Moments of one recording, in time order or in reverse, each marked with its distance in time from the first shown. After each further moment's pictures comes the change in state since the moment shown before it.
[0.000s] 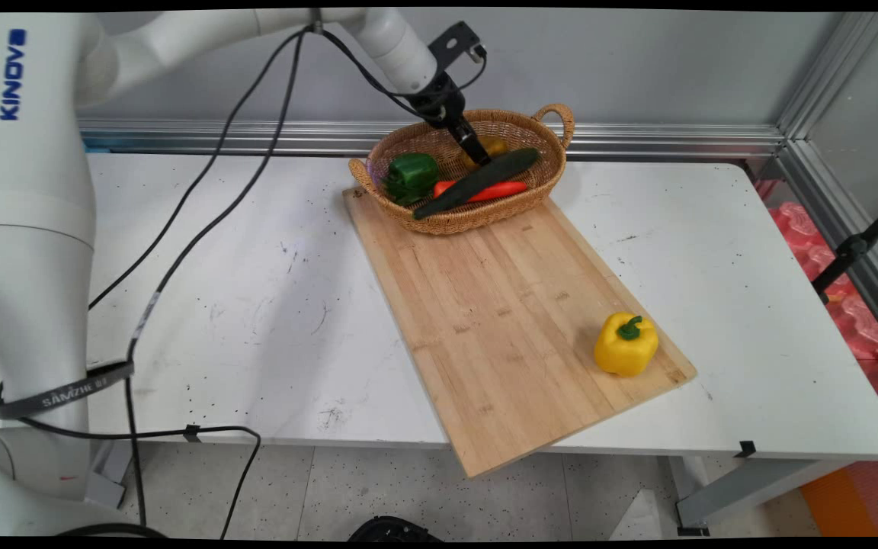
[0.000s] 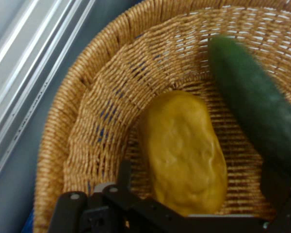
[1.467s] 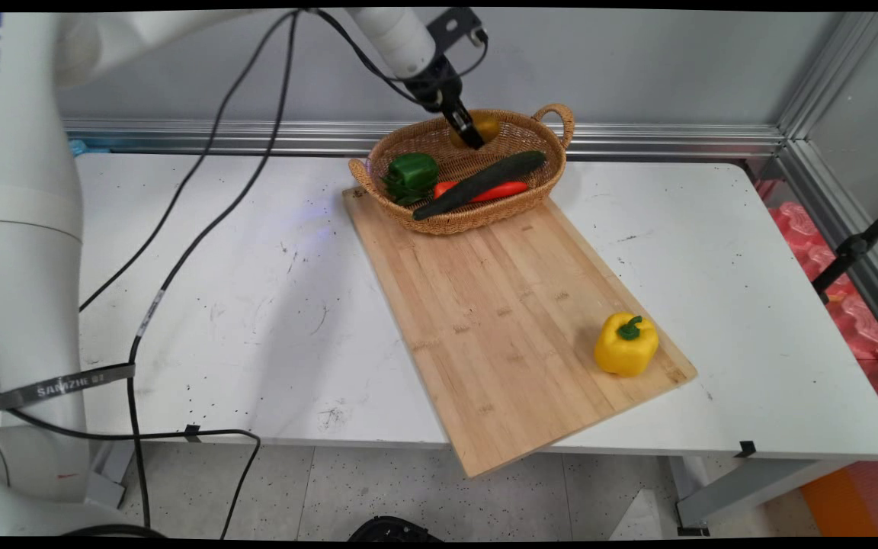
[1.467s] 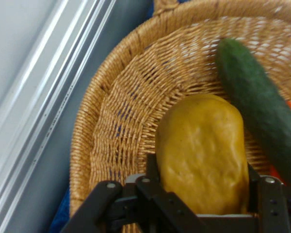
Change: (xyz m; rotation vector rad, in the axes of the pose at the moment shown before) arm 0.016 0.014 -0.044 0.065 -0.022 0.045
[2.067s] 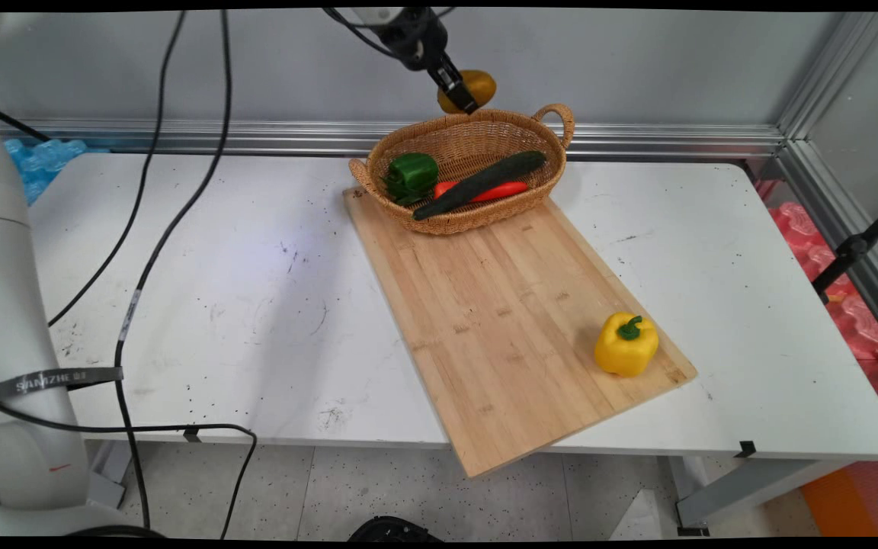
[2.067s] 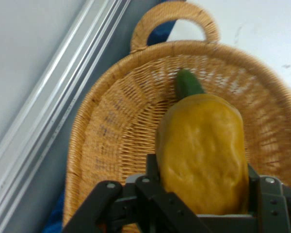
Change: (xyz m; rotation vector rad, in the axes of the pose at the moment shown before) arm 0.011 0.039 -0.107 0.022 0.049 -0.027
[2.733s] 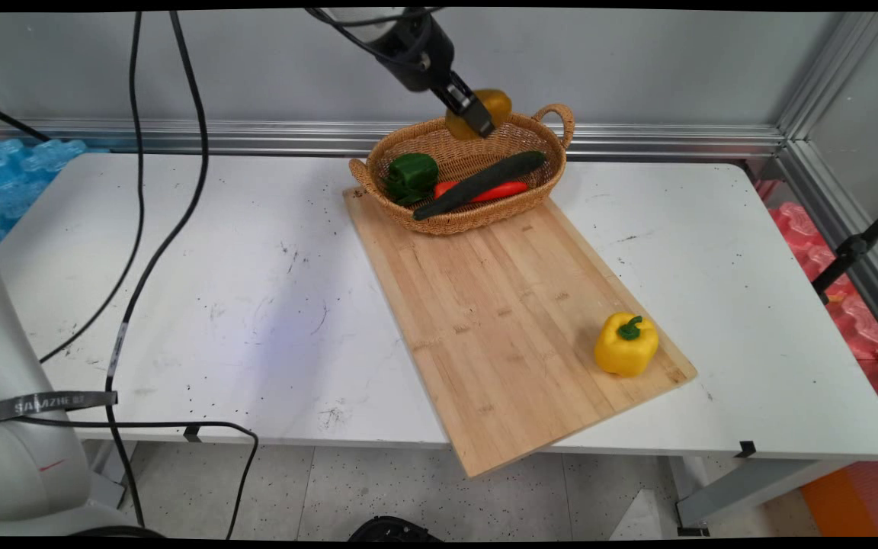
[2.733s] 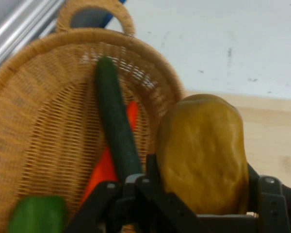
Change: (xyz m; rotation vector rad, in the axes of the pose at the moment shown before) arm -0.009 0.092 -0.042 -0.059 0.008 -0.169
